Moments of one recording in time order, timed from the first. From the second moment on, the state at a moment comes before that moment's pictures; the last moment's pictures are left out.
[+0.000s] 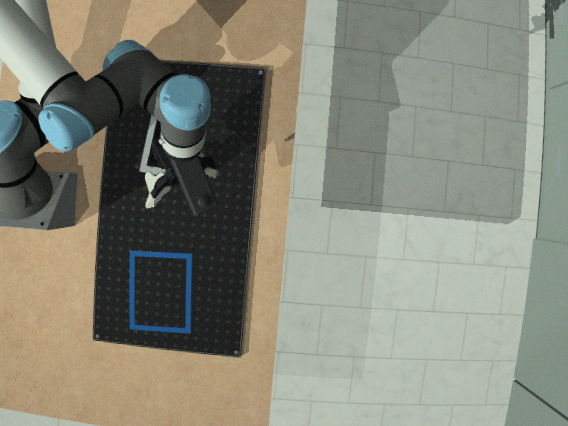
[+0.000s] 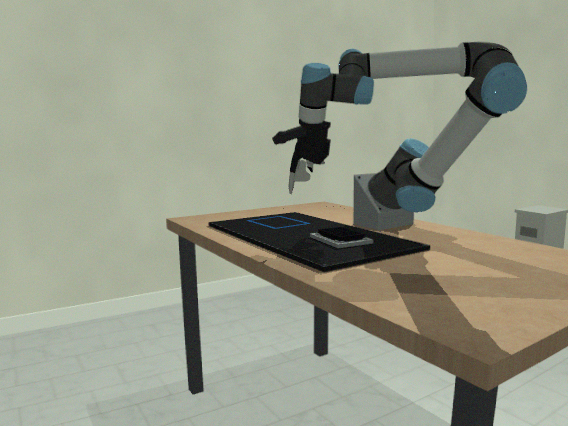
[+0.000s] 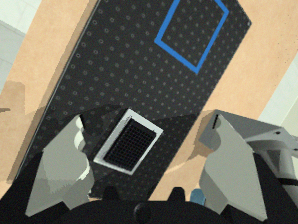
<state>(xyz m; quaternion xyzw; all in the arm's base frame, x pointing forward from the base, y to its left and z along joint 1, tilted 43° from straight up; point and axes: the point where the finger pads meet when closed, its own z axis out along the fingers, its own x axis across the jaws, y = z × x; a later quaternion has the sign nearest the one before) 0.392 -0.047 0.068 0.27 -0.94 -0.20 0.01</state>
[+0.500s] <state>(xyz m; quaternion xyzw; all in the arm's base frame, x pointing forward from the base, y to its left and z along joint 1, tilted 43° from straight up) 0.371 -0.006 0.076 0.16 -0.95 -0.25 0.01</state>
